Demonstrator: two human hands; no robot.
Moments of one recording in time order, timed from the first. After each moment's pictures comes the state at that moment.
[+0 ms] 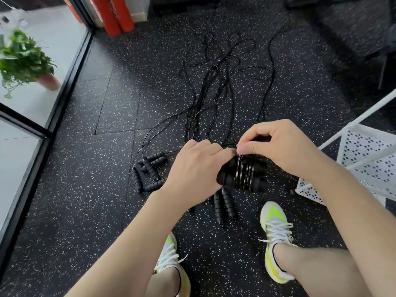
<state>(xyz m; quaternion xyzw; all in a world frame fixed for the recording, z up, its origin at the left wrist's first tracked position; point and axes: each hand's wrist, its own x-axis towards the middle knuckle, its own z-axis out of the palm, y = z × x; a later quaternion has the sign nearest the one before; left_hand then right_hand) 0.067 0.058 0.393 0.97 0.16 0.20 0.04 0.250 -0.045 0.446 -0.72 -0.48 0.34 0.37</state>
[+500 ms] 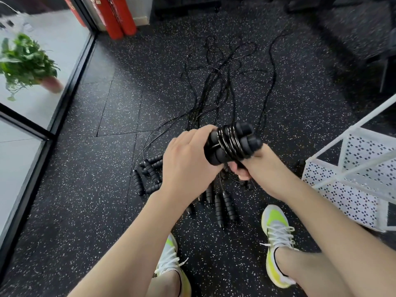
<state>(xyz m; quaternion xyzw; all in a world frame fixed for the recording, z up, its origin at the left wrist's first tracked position) 0.068 0.058 0.416 0.87 0.37 0.27 0.17 0.215 -0.033 0.406 -0.64 -0.32 0.50 0.49</state>
